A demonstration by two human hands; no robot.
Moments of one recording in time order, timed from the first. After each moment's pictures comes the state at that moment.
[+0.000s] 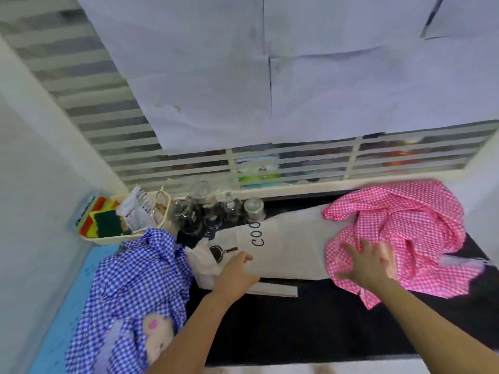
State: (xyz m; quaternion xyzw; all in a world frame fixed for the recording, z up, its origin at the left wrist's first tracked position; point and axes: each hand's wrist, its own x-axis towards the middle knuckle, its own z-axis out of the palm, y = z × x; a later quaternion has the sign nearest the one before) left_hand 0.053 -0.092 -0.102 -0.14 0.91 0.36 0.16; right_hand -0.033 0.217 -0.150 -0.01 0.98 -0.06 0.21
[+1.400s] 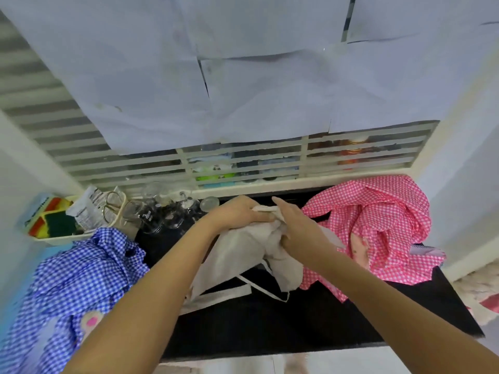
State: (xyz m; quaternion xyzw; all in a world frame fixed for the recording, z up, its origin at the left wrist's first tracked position) left_hand -0.048 0.046 0.028 -0.02 0.92 0.32 0.24; right_hand -0.020 0.222 -0.005 -0.21 0.91 -0.33 0.10
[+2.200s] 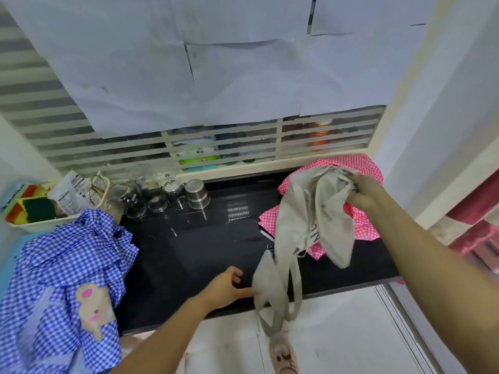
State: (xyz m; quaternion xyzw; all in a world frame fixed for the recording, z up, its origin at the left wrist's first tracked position) left_hand 0.128 0.036 -0.133 -0.06 0.86 0.39 0.31; right_hand -0.027 0.353 0.002 0.28 0.45 -0.85 0.07
